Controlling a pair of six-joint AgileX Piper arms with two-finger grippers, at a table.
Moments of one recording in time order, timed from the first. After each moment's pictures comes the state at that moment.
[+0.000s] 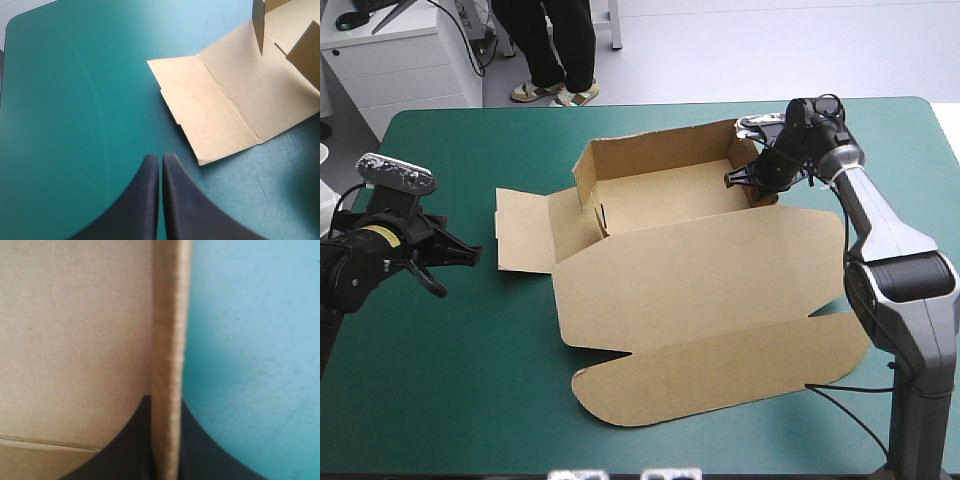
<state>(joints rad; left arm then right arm) -0.12 1.04 -1.16 0.07 0.89 0.19 0.18 2.14 -2.04 0.16 1.24 -0.14</state>
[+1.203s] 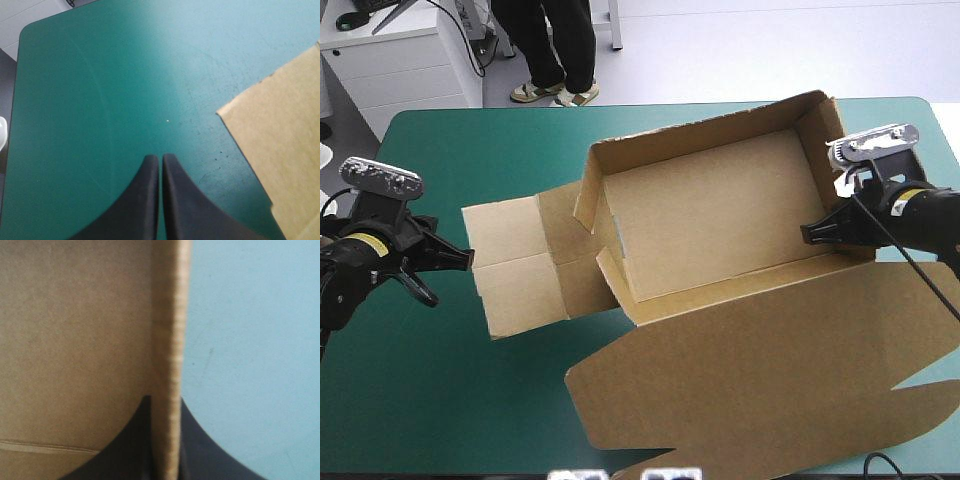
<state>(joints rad) -0.12 0.99 -1.16 0.08 0.90 0.17 0.18 1.14 -1.38 0.05 1.10 -0.16</state>
